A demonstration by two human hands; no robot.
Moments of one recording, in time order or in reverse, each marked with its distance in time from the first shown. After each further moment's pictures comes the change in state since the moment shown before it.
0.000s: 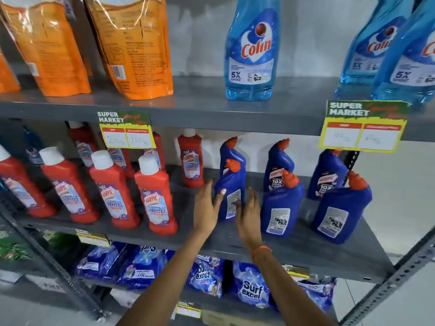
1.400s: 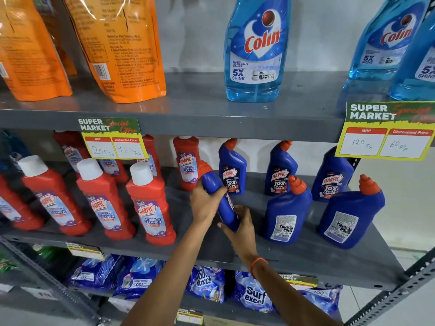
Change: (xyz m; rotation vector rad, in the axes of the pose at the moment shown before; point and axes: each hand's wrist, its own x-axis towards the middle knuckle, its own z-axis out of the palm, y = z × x) left_hand 0.041 0.011 0.003 -0.335 0.089 -0.388; right_hand -0.004 0.028 0.034 0.195 -0.060 0.114
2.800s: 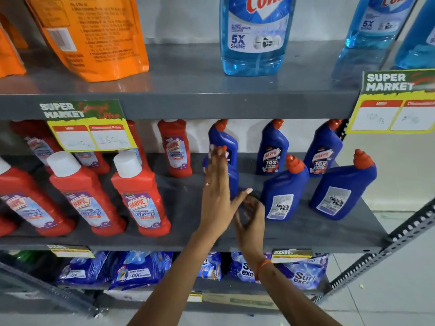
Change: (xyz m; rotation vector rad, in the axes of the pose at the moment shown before) left_hand -0.038 0.001 0.000 0.453 -0.279 0.661; right_hand -0.037 -0.014 -0.006 0.064 0.342 0.005
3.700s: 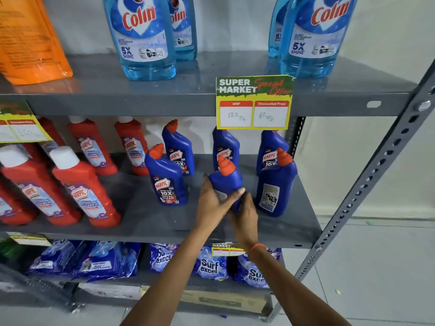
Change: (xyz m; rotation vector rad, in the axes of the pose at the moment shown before) left_hand -0.011 0.104 0.110 -0.403 -0.040 -0.482; right_hand 0.061 0.022 -0.148 -0.147 -0.193 -0.058
